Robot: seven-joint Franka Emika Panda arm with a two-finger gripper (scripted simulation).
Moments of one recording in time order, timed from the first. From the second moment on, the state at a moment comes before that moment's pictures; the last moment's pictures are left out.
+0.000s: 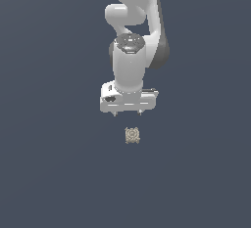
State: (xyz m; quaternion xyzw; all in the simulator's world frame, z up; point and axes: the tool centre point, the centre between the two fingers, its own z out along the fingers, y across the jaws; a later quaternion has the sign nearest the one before) arm 0.017 0.008 0.178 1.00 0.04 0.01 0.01
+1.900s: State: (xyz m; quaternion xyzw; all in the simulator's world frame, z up) arm 0.046 0.032 0.040 1.00 0.04 0.00 0.00
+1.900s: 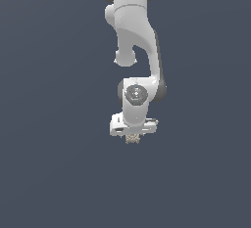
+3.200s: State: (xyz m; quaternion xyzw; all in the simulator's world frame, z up) arm 0.059 0.036 0.091 1.00 0.04 0.00 0.00
